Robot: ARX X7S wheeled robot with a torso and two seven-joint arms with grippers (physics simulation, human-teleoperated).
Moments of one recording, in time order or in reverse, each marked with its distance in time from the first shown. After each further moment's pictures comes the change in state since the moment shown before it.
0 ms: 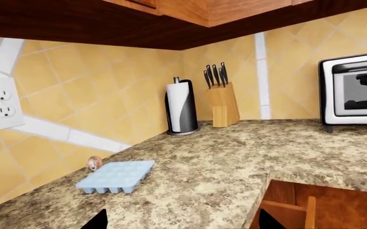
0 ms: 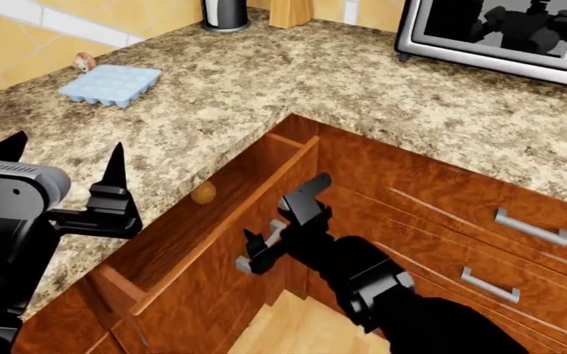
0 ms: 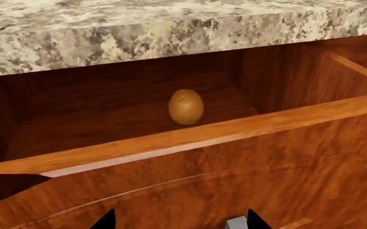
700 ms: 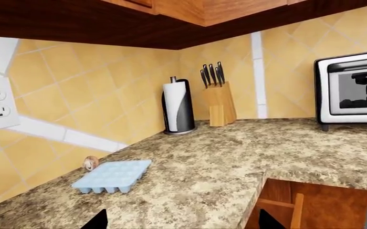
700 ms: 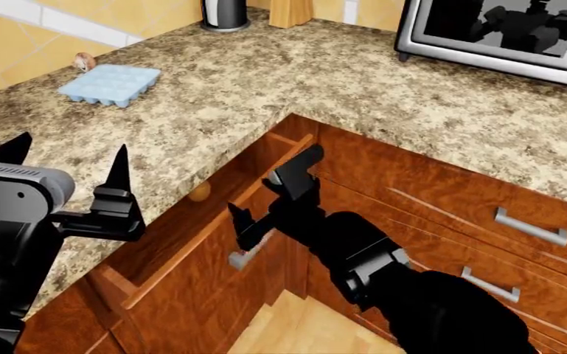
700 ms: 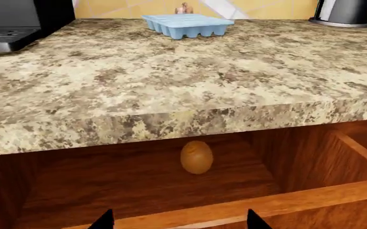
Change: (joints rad) left arm 0.000 -0.005 0.014 0.005 -0.005 0.008 -0.005; right arm 0.102 -0.011 -0.175 -0.023 0.185 -0.107 -0.027
